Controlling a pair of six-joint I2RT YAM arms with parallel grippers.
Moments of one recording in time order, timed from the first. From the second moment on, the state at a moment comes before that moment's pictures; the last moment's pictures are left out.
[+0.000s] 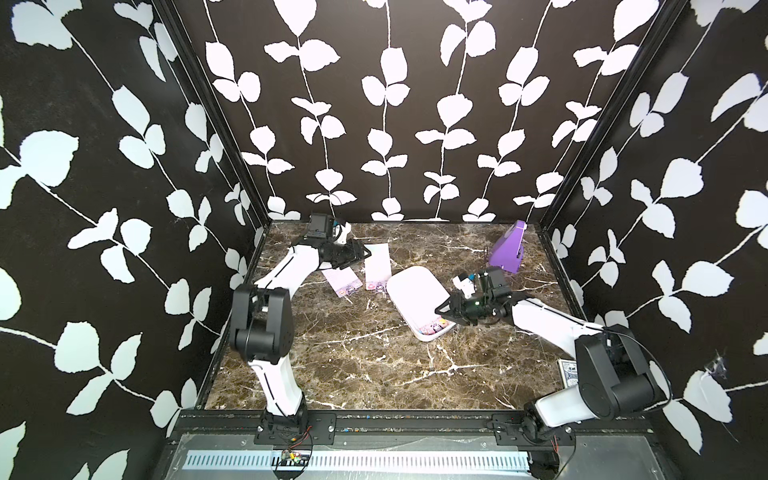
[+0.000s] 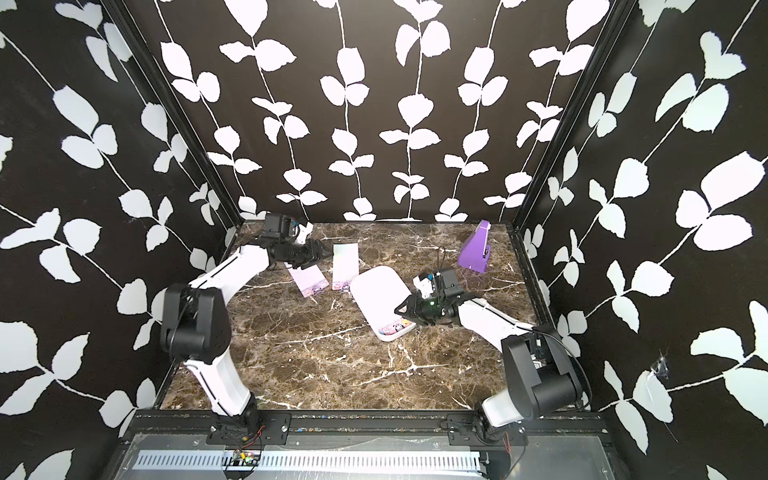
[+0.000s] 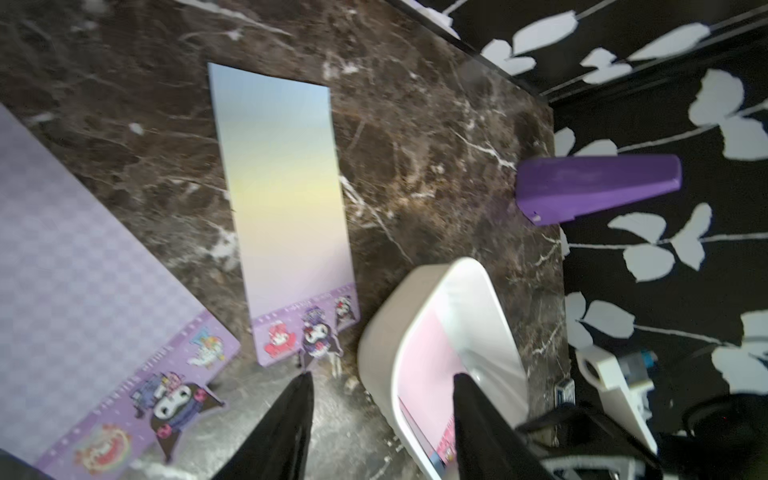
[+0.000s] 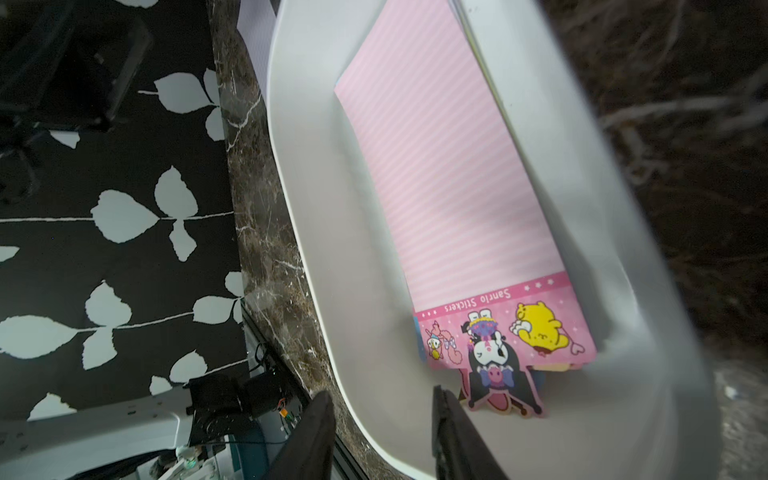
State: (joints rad) left arm -0.23 1.75 1.39 -0.51 0.58 -0.39; right arm 0.36 1.48 0.85 -0.33 -0.70 0.58
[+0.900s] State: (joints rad) left arm -0.57 1.84 1.28 -0.66 0.39 -0.37; right arm 0.45 1.77 1.24 -0.80 -0.38 0.29
